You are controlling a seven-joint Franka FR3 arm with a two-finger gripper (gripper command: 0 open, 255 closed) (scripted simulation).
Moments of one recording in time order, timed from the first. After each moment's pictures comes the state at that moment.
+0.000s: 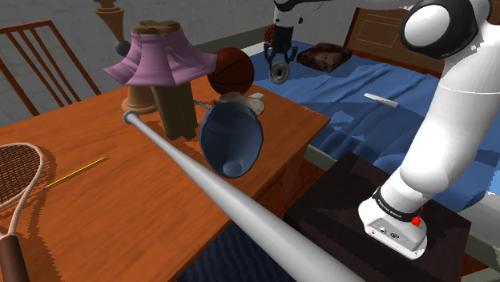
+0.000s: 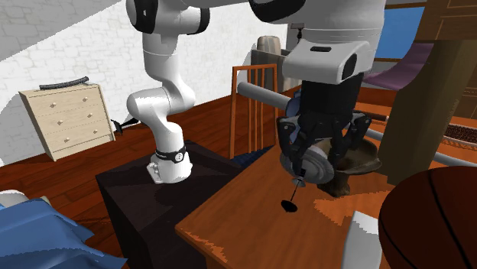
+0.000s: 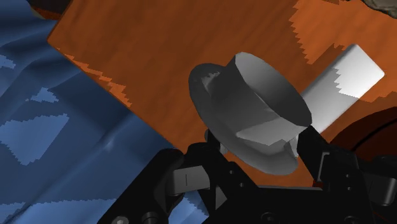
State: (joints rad) arm -0.12 0.26 -0.01 -1.51 0.09 1.73 0.59
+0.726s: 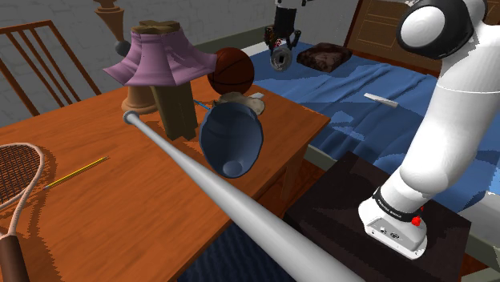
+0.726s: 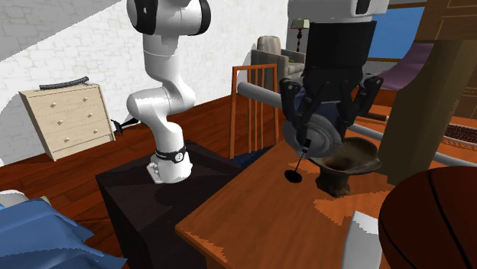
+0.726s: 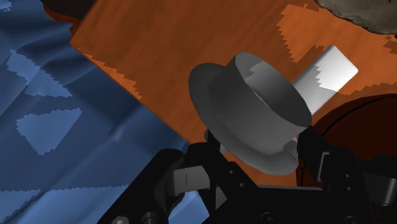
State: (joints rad) arm -0.12 0.28 -0.01 -1.34 0.09 1.57 0.60
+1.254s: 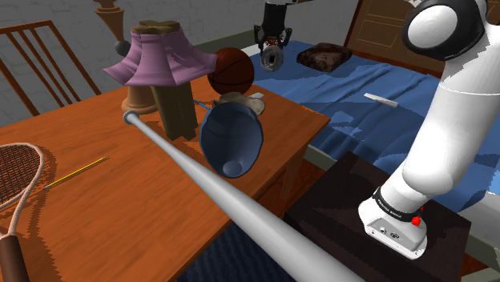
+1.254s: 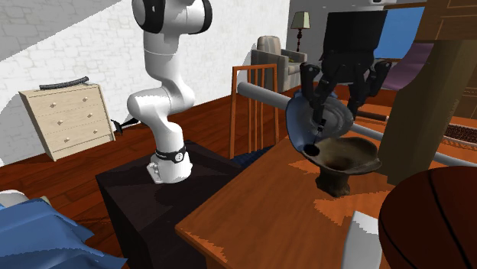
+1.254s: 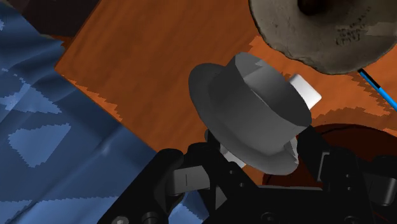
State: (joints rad) arm -0.05 0.26 0.03 -1.33 0.08 1.55 0.71
